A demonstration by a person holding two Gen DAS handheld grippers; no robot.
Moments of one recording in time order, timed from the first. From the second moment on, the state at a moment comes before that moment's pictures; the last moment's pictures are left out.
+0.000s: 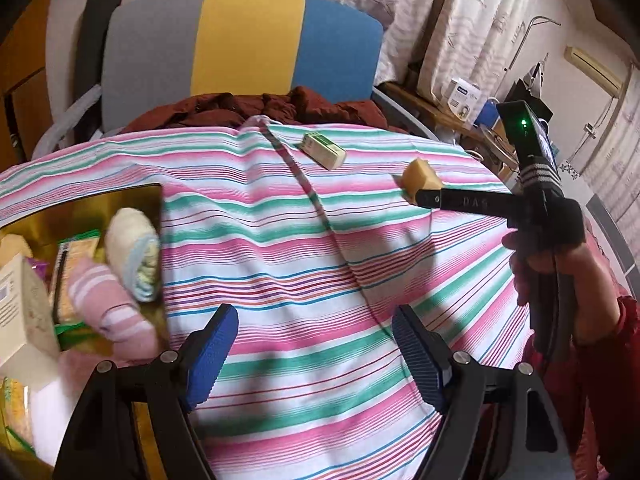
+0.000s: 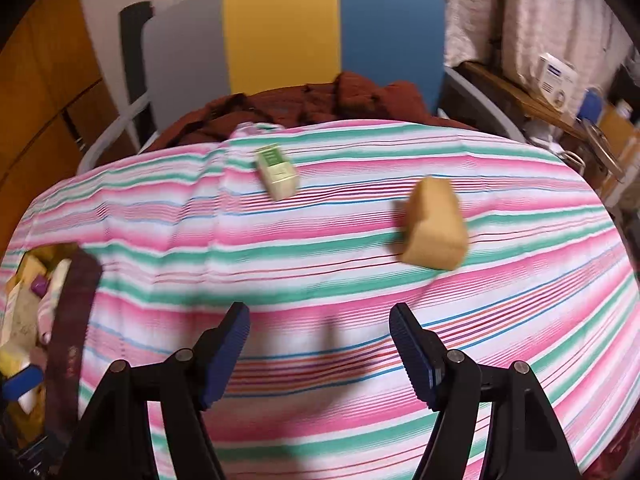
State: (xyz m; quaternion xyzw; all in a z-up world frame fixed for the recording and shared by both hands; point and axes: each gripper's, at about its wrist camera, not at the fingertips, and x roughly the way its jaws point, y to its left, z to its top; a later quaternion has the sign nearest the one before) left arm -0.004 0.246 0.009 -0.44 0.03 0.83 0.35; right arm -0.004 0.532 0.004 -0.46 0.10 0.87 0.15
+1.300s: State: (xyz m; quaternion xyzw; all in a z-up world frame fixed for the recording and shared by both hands) left arm -0.166 0.450 -0.031 -0.51 0.04 0.82 0.28; right arm -0.041 0.666 -0.050 -0.45 0.20 0.85 0.21
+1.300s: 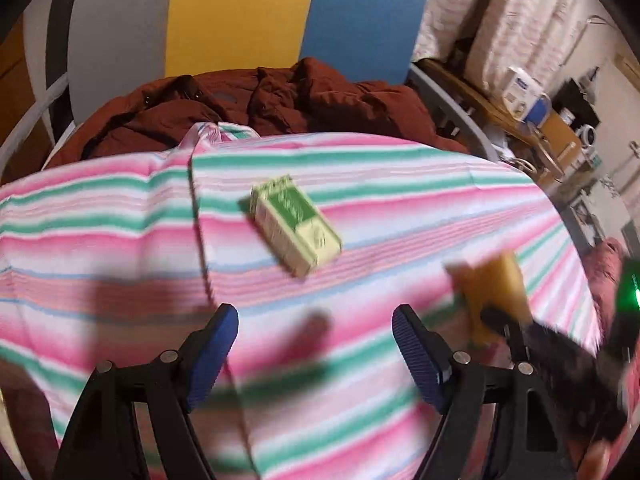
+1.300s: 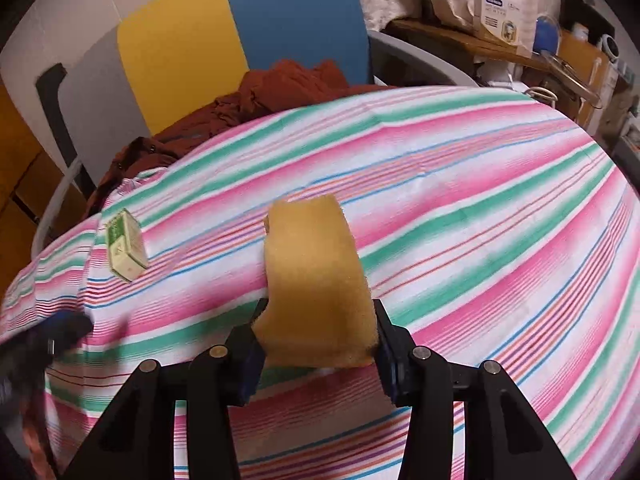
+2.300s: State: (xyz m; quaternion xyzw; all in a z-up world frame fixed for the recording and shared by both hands) left arm -0.158 0.461 -0.065 -0.42 0.11 0.85 0.30; right arm -0.041 0.662 -0.046 -0.44 0.23 0.85 0.18
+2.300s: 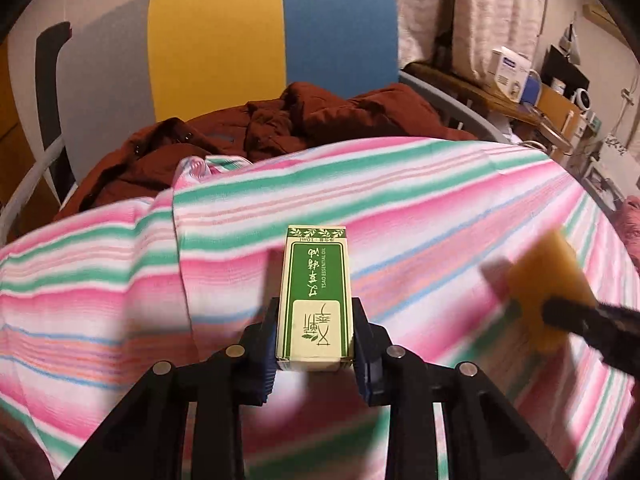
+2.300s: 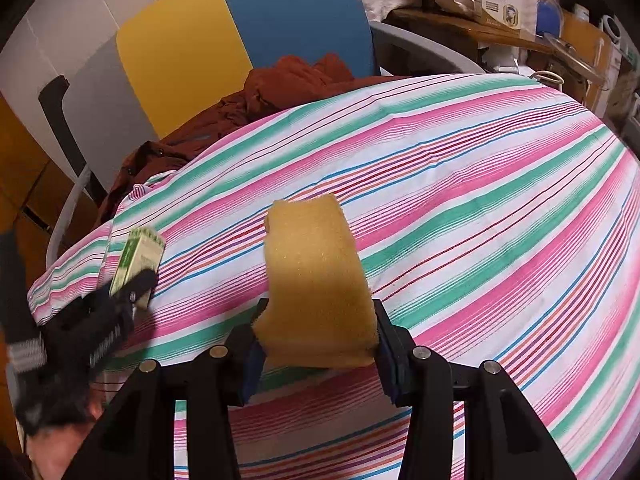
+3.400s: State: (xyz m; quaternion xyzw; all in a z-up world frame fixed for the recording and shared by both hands) left arm -0.024 0.340 -0.035 -0.42 0.02 0.82 0.38; right arm -0.022 0.579 0.003 -0.45 0.07 0.87 0.18
